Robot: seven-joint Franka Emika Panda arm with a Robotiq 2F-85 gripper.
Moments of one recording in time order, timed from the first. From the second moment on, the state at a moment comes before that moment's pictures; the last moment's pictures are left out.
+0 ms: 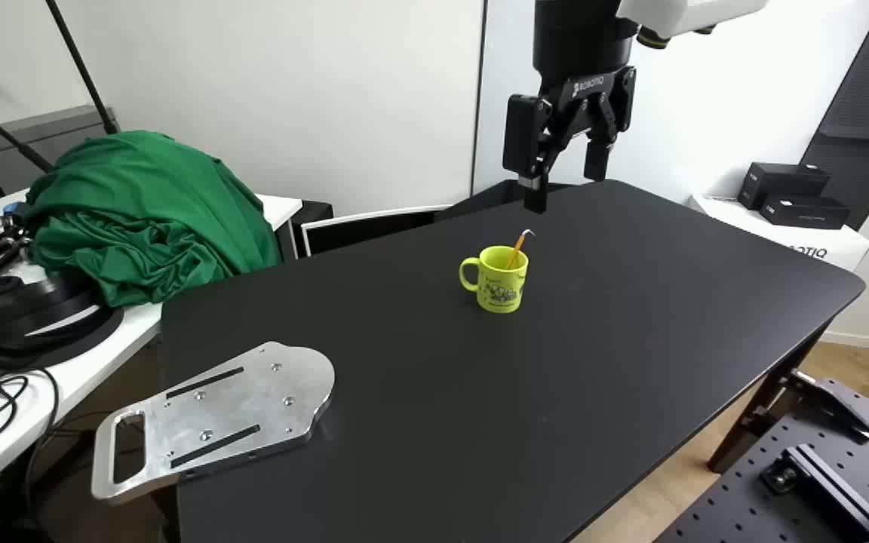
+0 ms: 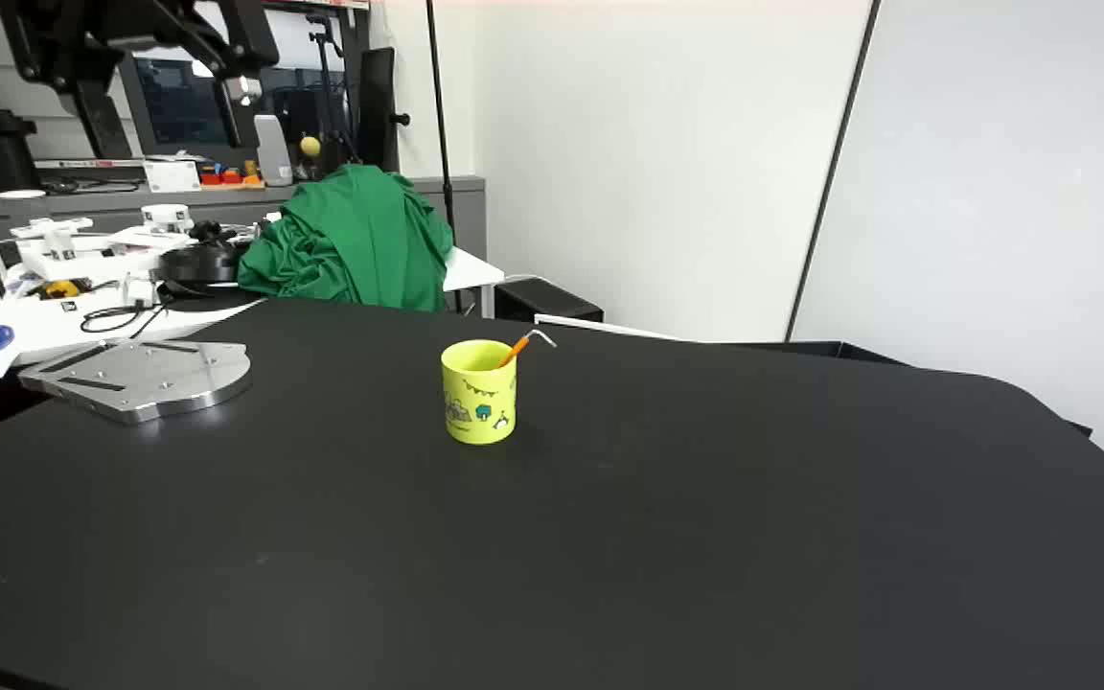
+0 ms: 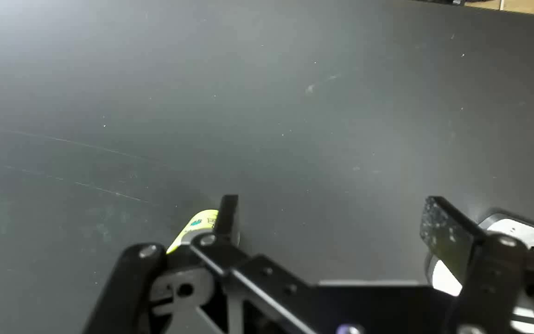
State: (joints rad) arm 0.06 -0.49 0.18 -2.53 -0.02 2.02 0.11
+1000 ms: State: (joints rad) arm 0.06 -0.49 0.17 -2.53 -0.01 2.02 0.11
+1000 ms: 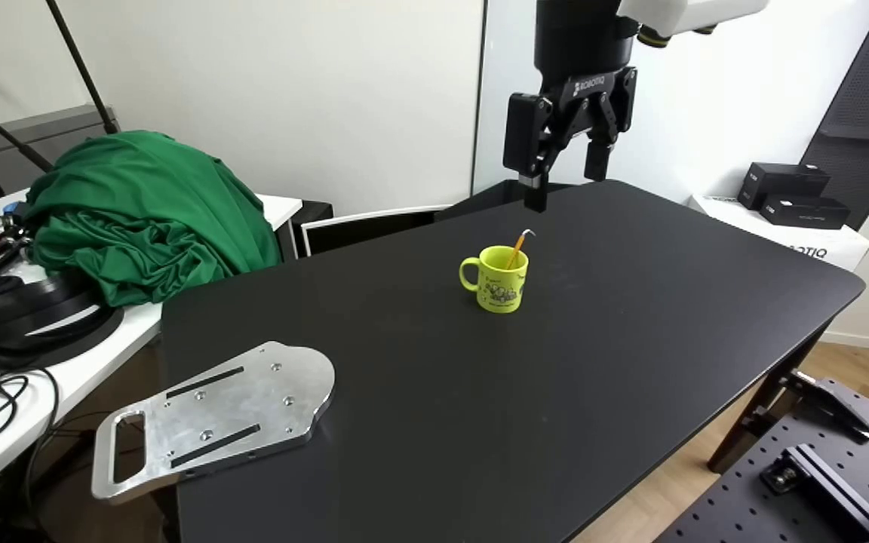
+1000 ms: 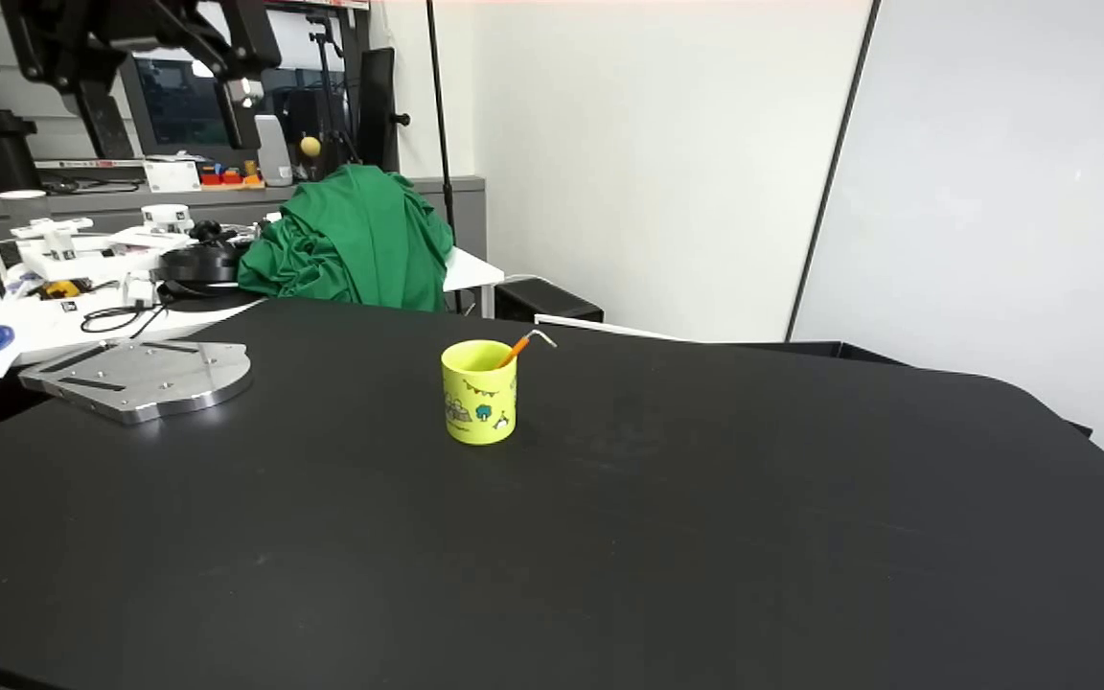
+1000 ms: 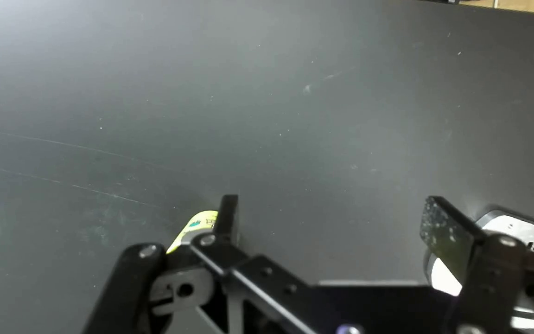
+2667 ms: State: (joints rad) arm -0.07 0.19 -0.13 -1.95 0.24 2.20 -0.13
